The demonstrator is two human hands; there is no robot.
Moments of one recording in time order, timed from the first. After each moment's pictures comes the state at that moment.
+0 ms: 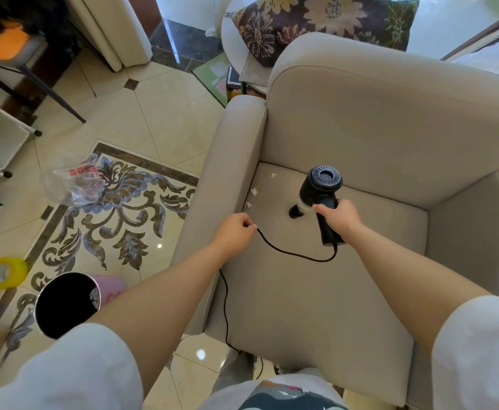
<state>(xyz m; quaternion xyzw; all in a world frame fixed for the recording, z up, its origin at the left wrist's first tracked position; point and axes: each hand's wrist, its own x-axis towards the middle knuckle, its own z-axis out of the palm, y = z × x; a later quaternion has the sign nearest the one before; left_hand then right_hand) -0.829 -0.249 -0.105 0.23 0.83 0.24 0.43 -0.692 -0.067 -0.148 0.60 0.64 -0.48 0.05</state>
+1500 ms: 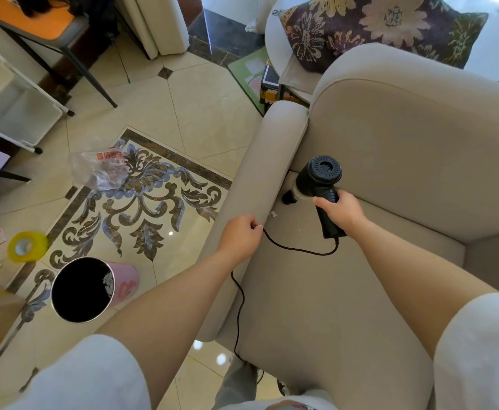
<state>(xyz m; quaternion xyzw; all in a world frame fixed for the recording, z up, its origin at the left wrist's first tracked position) -0.876 -0.262 -0.114 0.17 0.87 0.26 0.39 -0.784 -0.062 -0.163 0.51 0.71 -0.48 0.08</state>
